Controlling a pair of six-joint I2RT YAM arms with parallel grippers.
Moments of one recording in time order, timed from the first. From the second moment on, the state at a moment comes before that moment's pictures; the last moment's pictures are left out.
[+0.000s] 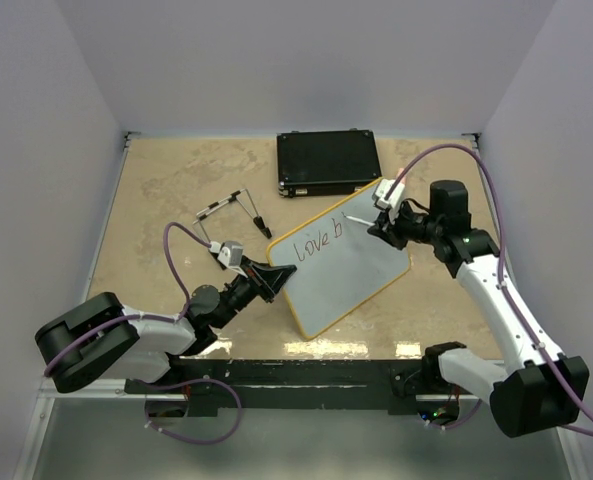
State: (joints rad) left arm -0.91 1.29 0.13 1.32 -0.11 -0.61; right arm 0.20 1.09 0.95 -0.47 -0.65 -0.59
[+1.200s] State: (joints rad) left arm -0.91 1.29 0.13 1.32 -0.11 -0.61; right arm 0.22 1.09 0.93 -0.49 -0.63 -0.59
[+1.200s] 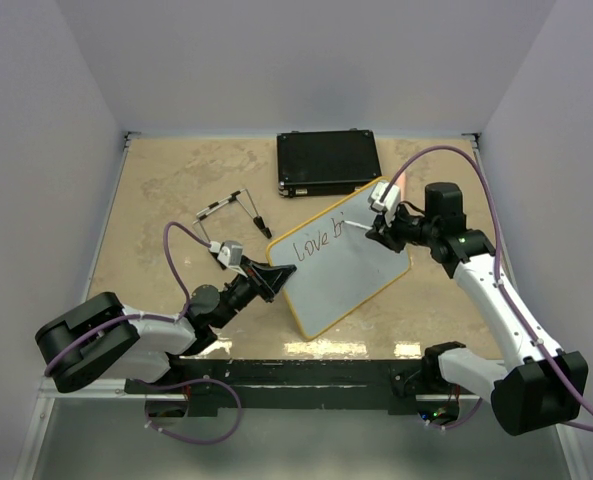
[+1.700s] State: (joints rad) left arm -0.91 1.29 0.13 1.32 -0.11 -0.62; right arm 0.22 1.09 0.93 -0.48 -0.60 -0.60
